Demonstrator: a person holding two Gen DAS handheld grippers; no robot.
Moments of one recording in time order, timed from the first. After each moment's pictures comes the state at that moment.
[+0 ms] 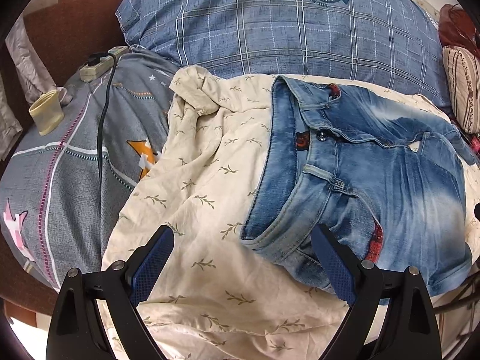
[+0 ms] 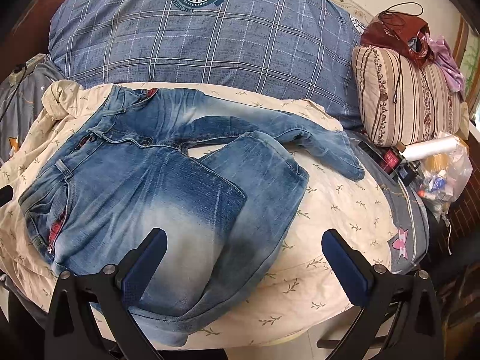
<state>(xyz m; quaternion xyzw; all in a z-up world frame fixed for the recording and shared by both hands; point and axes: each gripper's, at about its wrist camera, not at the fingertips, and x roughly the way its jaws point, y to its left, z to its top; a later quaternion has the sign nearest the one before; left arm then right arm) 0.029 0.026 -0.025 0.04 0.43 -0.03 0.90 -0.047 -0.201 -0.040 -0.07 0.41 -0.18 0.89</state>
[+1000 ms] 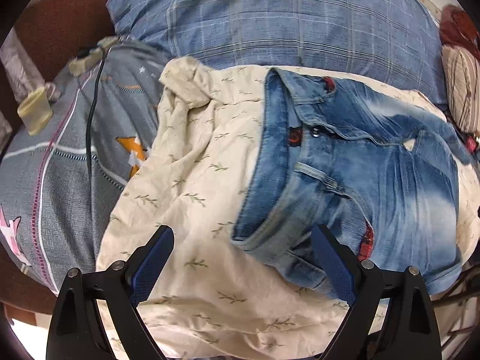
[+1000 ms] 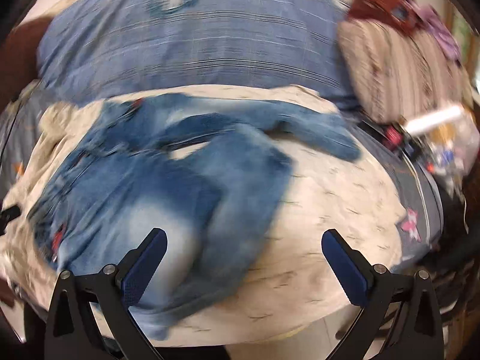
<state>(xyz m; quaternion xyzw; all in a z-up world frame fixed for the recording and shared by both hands) 0.049 0.031 -0.016 0.02 0.47 -0.04 0.88 -0.064 -0.261 -0.037 0.02 0.40 -0.19 0.90</state>
